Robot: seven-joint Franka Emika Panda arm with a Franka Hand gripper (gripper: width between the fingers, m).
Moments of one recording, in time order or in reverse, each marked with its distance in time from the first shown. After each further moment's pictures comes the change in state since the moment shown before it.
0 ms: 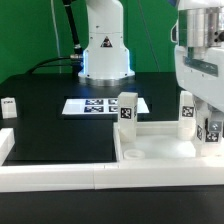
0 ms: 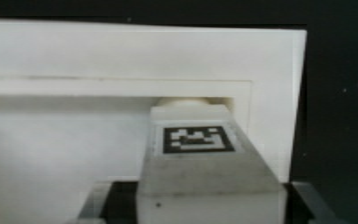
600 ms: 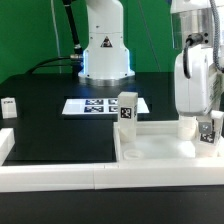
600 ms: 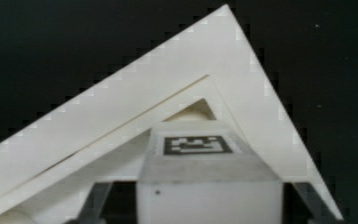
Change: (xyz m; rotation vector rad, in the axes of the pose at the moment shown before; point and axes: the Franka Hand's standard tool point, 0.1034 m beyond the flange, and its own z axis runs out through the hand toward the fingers) arm -0.001 -0.003 0.000 -0.001 -0.056 0.441
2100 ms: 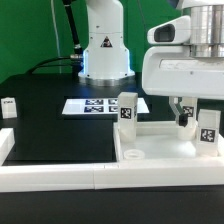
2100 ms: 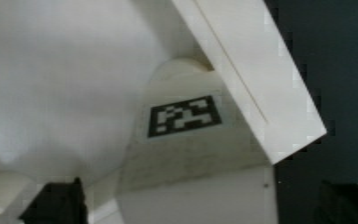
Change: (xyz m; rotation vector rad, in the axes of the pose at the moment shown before) arm 0.000 -0.006 -0.001 0.012 0.130 -1.527
